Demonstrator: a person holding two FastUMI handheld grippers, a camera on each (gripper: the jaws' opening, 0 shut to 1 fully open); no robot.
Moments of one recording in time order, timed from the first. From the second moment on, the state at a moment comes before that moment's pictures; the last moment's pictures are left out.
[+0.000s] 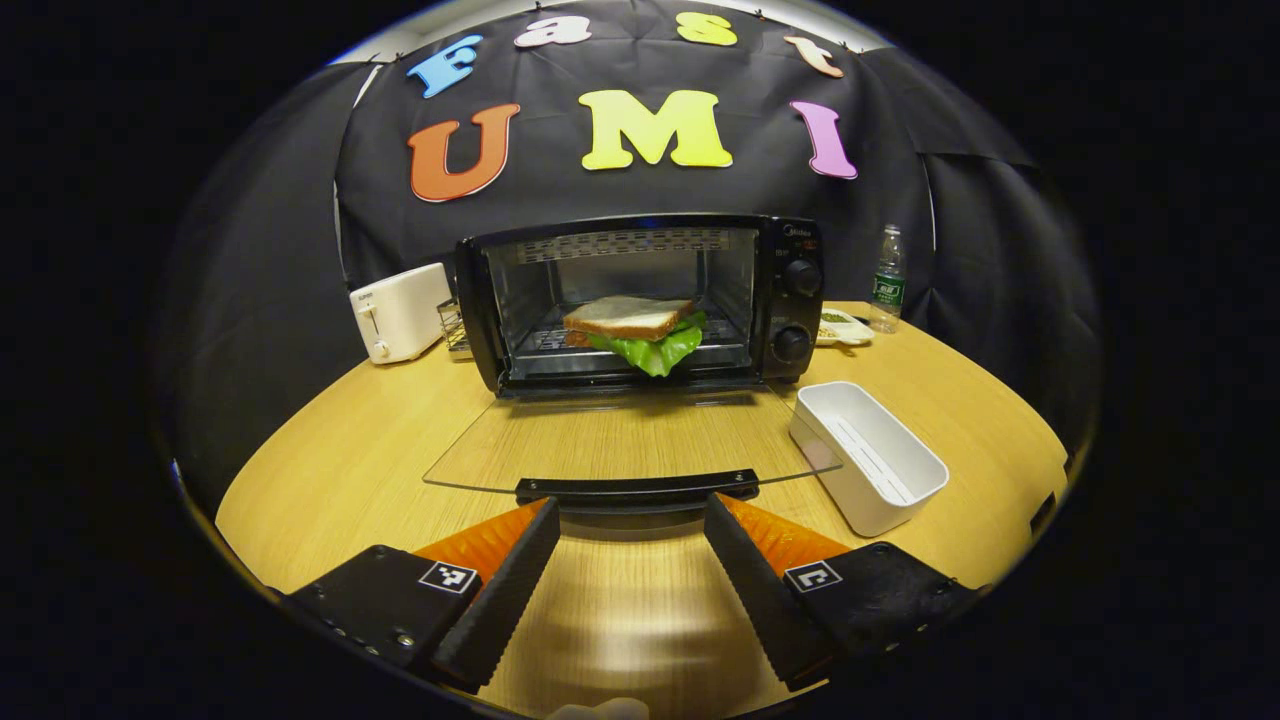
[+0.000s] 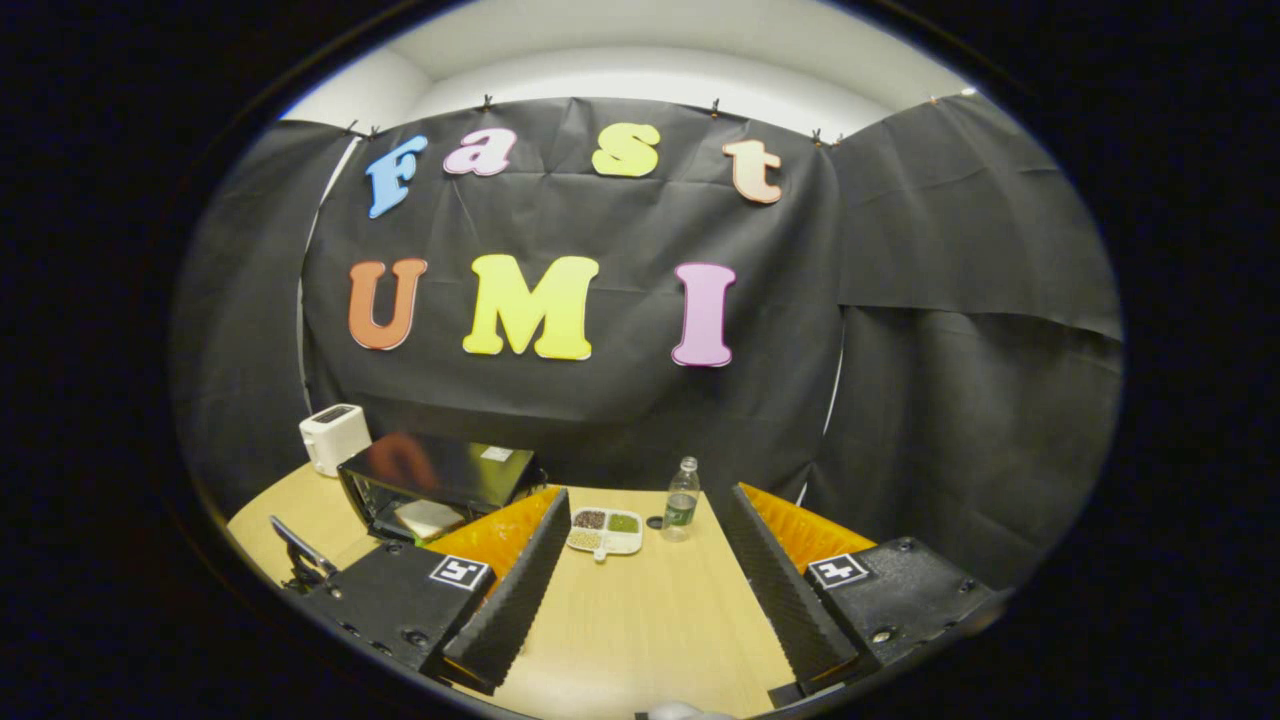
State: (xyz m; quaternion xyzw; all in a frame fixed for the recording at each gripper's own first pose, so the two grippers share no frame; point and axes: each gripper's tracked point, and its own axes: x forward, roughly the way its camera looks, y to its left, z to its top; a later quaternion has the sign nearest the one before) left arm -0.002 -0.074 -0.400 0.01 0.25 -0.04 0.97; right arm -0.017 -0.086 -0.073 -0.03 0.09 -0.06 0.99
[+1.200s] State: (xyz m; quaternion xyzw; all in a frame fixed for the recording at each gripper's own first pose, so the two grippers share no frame) left arm 0.051 -0.072 -0.308 0.03 0.19 -0.06 0.98; right arm 0.005 -0.088 -0.079 0.00 0.10 -0.06 0.99
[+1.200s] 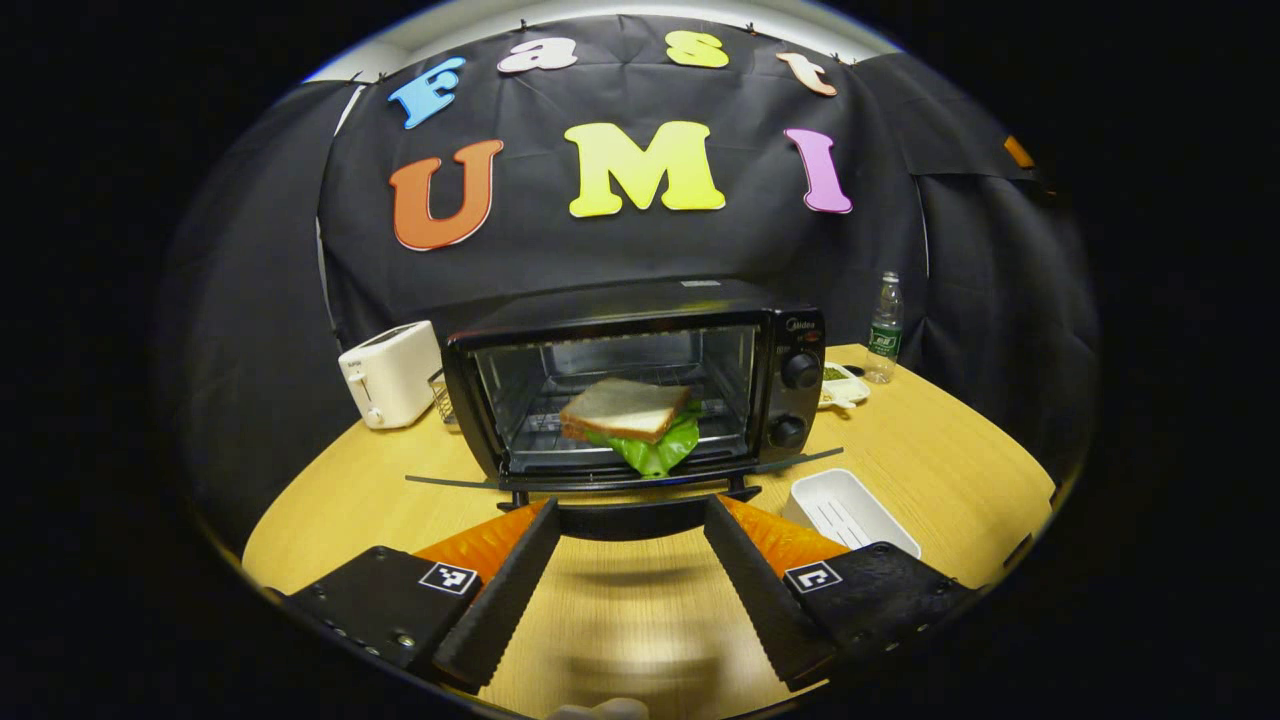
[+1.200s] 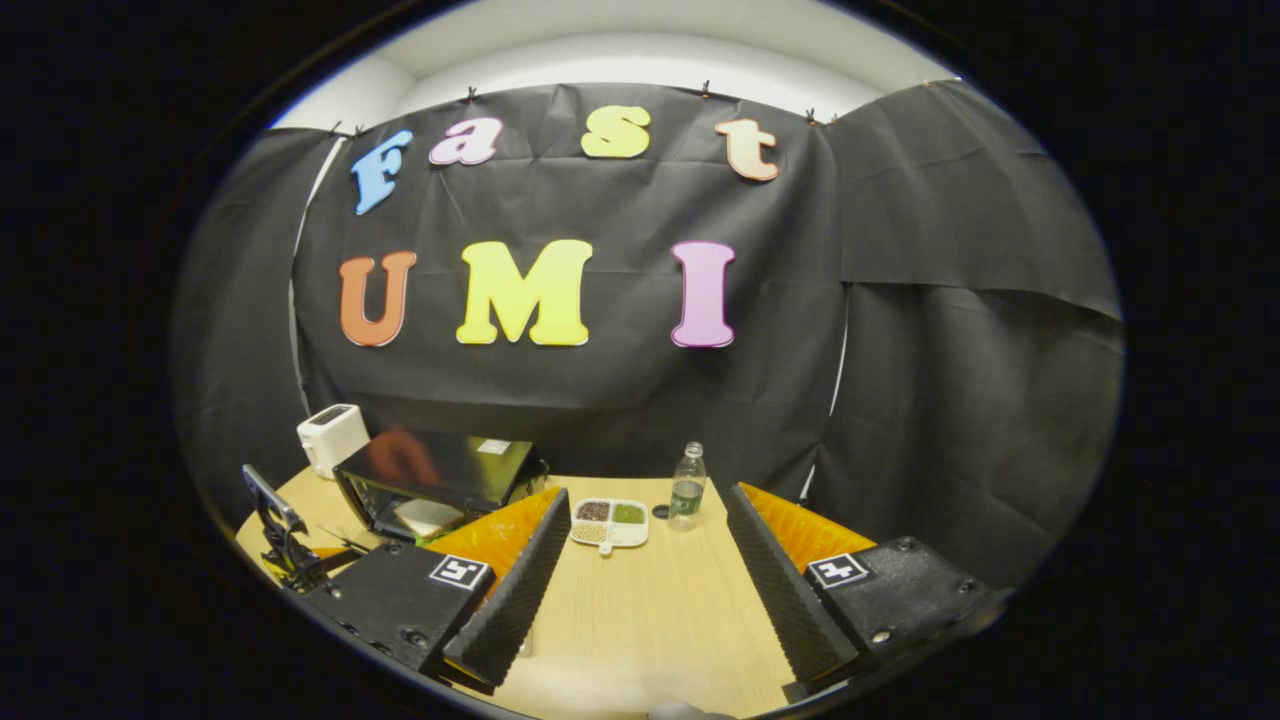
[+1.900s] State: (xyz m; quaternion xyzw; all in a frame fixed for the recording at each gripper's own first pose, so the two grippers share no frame) left arm 0.142 -0.073 -0.266 0.03 0.13 -0.05 0.99; right arm 0.016 -0.101 -0.073 0.00 0.10 -0.07 0.99
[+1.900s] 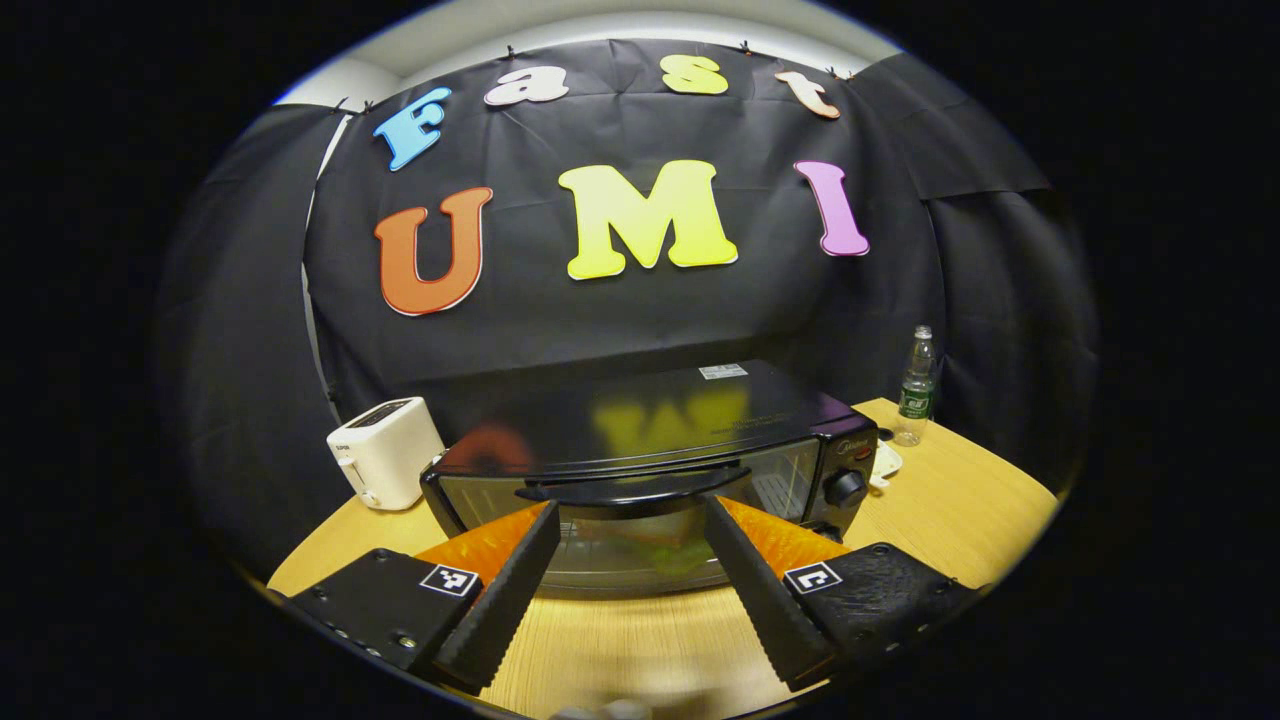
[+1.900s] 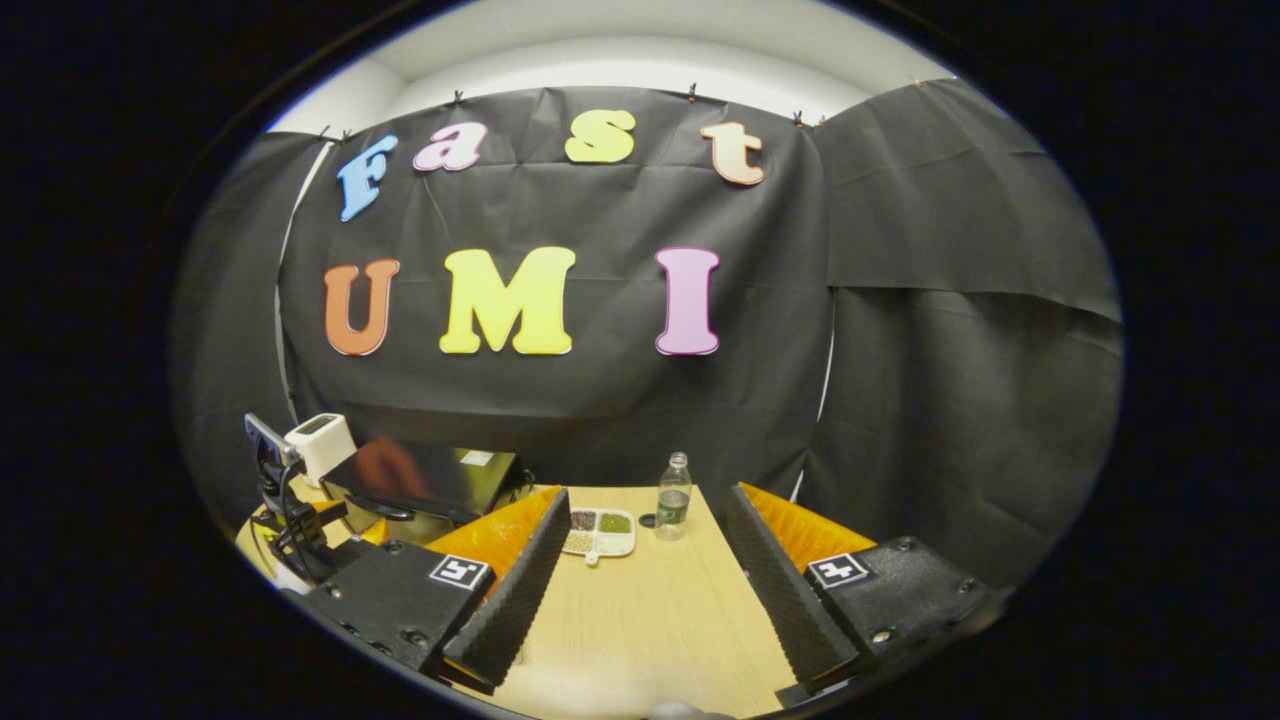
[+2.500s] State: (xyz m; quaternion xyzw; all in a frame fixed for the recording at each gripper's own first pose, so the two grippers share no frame) left arm 0.102 -0.051 -0.166 0.01 0.08 -0.03 1.00; right arm 0.021 -0.083 -0.047 0.00 0.08 -0.05 1.00
